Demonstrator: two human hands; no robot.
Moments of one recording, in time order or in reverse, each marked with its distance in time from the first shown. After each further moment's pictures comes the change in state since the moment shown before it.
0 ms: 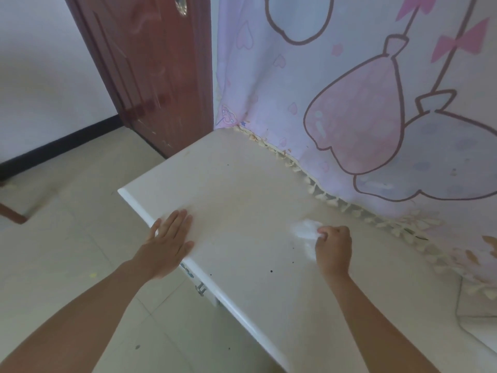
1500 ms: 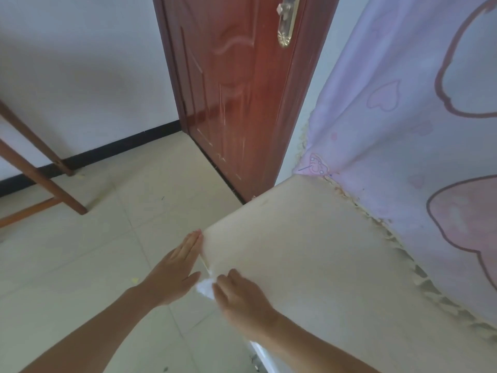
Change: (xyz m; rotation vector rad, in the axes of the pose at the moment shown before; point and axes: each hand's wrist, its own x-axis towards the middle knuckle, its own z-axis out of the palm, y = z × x) left_hand 0.019 -0.150 -0.017 -0.286 0.068 -0.078; right_hand -0.073 -0.221 0.157 -0.307 -0.651 -1.280
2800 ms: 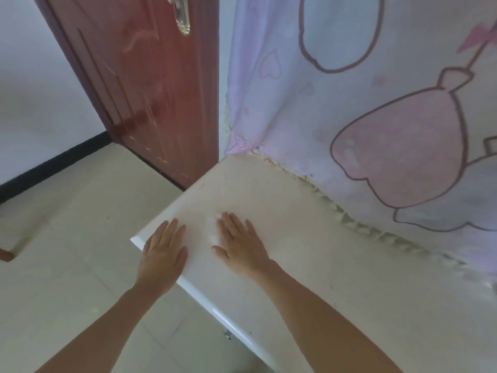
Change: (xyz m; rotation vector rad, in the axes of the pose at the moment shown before) left_hand 0.024 0.078 0.012 -0.001 0.235 -0.006; right_hand -0.039 0.070 -0.002 0.074 -0.097 0.512
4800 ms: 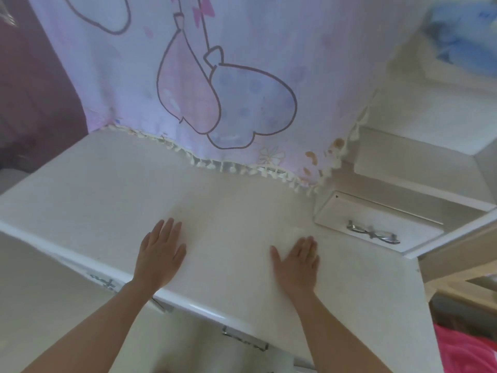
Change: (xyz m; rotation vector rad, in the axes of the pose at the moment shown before) left_hand -0.135 0.255 0.096 0.120 -0.125 0.287; right_hand -0.389 0.176 0.057 0.321 0.190 1.154
